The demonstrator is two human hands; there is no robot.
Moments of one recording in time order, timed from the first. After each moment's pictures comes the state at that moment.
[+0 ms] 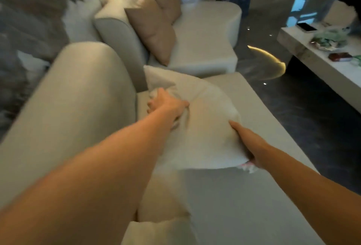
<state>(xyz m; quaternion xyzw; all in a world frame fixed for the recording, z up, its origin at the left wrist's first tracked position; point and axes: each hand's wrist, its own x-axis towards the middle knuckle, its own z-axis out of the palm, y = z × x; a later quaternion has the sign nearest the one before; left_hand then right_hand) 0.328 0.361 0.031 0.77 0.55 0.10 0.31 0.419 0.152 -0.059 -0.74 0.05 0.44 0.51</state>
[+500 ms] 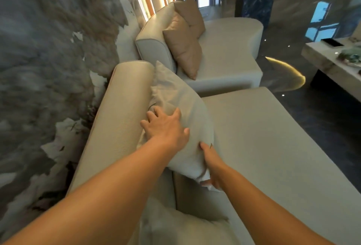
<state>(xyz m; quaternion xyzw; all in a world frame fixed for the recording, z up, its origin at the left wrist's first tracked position) 0.185 0.386 0.108 0.89 0.45 -0.07 -0.03 0.254 0.290 -0.025 -0.65 0.05 0.54 0.53</state>
